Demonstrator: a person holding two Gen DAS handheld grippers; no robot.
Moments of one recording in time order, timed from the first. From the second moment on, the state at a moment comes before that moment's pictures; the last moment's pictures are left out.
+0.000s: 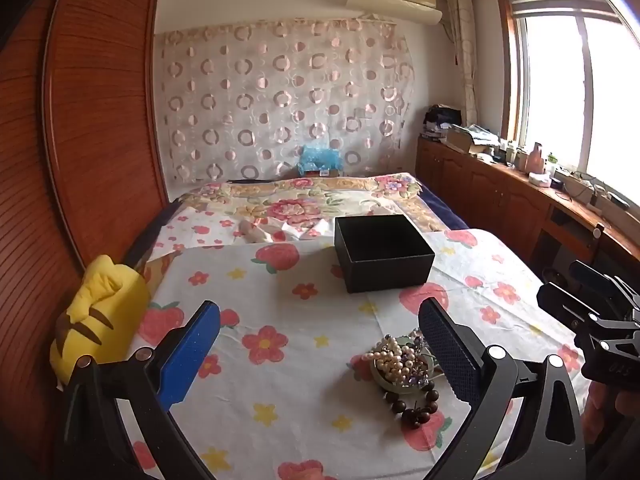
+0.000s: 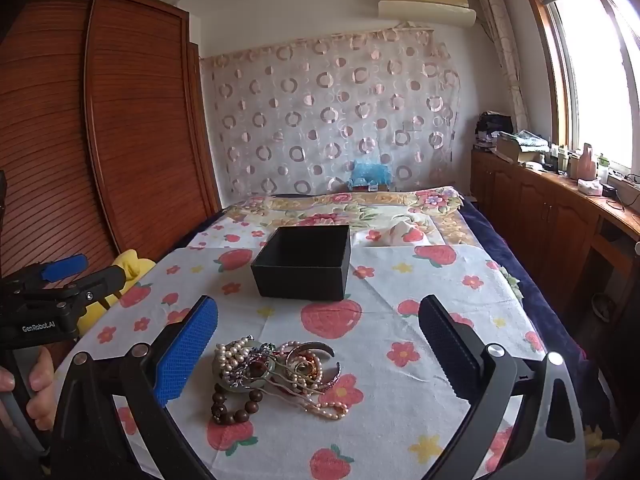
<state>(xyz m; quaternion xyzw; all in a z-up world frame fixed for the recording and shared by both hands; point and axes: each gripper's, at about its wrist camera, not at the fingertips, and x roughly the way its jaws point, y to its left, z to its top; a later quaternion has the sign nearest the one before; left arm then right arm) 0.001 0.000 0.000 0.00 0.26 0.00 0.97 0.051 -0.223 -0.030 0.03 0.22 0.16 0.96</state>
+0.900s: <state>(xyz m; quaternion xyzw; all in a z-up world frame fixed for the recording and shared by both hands) 0.001 0.000 -0.001 0.01 0.25 0.00 0.97 0.051 -0.222 -0.030 0.03 0.22 0.16 0.96</state>
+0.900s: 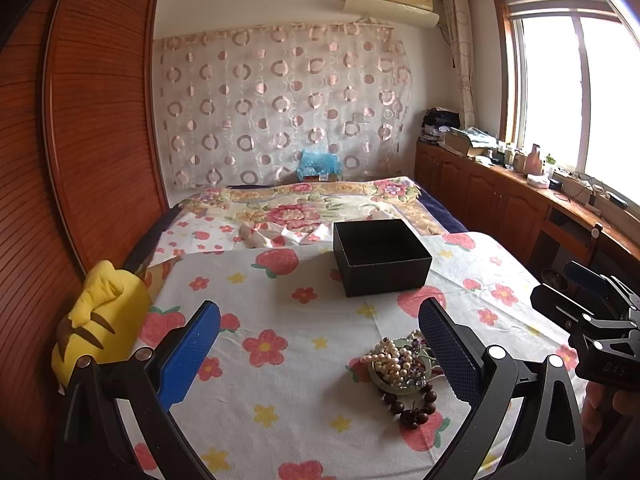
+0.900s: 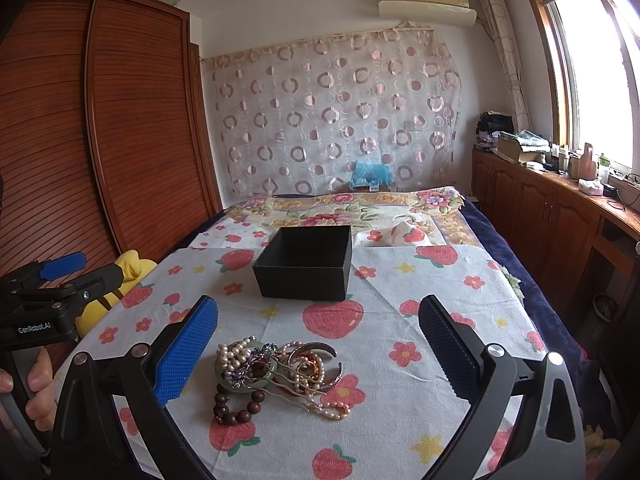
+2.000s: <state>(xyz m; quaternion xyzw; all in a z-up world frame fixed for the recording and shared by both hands) 0.001 -0.003 0.014 0.01 0.24 0.00 0.97 0.051 -0.223 -0.029 0.03 0.22 0.16 0.96</state>
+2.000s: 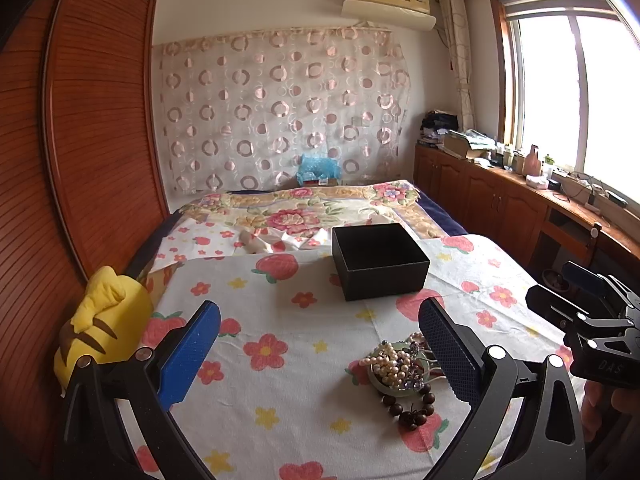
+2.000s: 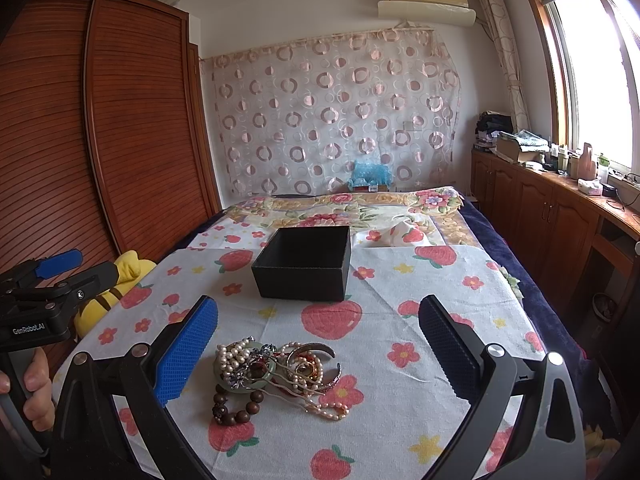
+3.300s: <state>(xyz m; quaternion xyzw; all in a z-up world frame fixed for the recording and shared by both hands) -0.009 -0.022 0.038 0.01 0.26 0.00 0.97 0.051 -0.222 -0.034 0.03 0.23 0.16 0.96</state>
